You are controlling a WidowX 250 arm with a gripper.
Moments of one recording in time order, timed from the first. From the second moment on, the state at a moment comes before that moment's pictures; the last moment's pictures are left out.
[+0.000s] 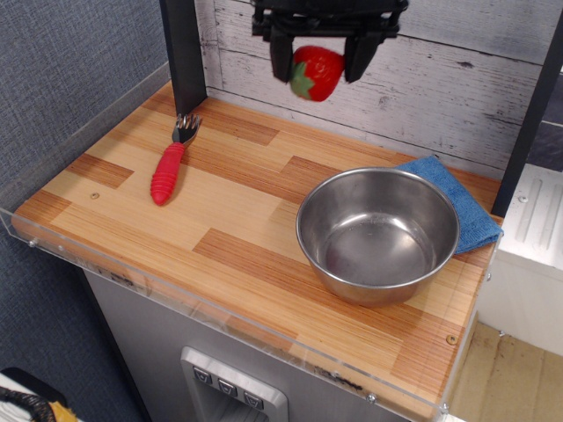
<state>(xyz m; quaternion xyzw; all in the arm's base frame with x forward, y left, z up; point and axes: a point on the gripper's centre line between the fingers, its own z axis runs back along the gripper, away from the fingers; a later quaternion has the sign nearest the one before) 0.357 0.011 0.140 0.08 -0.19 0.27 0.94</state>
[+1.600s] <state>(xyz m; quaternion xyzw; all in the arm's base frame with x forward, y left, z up) 0.381 0.078 0.026 0.12 -0.07 0.30 0.94</state>
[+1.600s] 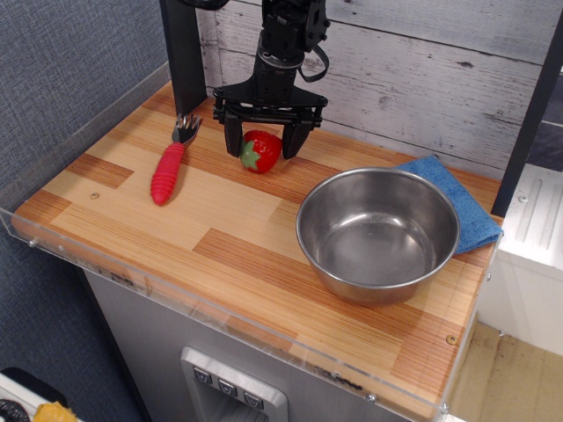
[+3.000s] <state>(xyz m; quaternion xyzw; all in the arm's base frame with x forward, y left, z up) 0.346 0.066 0.167 0.06 -0.28 0.32 0.90</state>
